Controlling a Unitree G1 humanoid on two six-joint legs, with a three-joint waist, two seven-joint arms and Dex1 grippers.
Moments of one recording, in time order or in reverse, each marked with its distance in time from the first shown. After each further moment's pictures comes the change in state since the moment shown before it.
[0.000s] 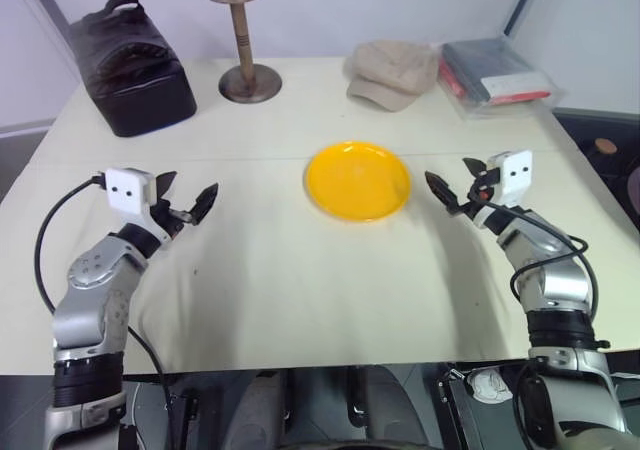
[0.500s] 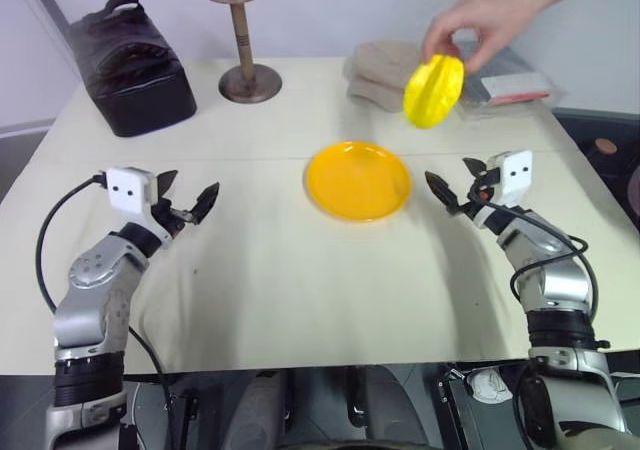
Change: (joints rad) left arm -0.008 0.000 -0.005 0.004 0.001 -0.013 -0.004; right arm 0.000 0.000 0.000 0.000 0.000 0.000 -0.001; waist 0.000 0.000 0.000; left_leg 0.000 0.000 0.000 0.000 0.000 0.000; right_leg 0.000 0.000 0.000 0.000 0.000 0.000
